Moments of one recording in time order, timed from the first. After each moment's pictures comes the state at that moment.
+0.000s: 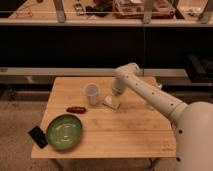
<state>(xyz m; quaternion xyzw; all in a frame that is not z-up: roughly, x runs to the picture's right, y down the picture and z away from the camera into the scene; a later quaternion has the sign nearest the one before) 0.053 0.047 0.921 0.11 -0.26 -0.96 0.06</state>
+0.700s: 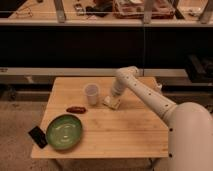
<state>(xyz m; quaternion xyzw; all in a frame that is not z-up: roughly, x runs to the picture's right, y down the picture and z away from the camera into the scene) 0.050 0.056 0.949 0.14 -0.28 -0.94 0.10</state>
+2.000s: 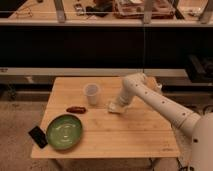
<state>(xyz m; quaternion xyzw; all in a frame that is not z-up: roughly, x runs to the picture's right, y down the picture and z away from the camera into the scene) 0.082 0.129 0.889 0.14 -0.32 -0.94 0.03</state>
